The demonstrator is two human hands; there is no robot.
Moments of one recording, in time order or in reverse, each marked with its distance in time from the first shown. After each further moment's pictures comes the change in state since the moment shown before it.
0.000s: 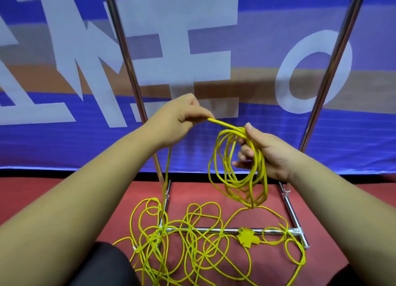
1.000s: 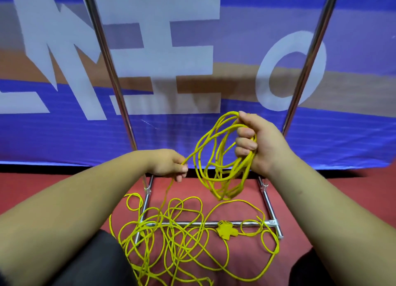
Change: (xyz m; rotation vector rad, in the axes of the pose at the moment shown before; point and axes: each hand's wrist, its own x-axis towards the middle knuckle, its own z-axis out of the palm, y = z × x) left_hand -0.039 -0.035 0.109 -0.214 -0.818 -0.504; right_hand -0.029 -0.026 0.006 0.325 0.236 -0.055
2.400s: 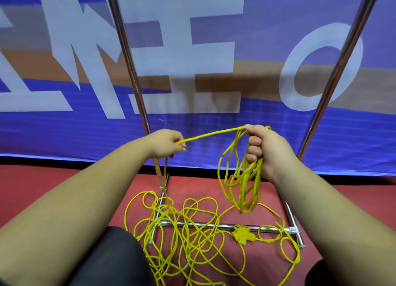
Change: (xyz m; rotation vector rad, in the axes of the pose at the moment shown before) left_hand -0.019 -0.036 -0.049 0.003 0.372 -0.163; right_hand 0.049 0.041 -0.005 -0.125 0.215 -0.052
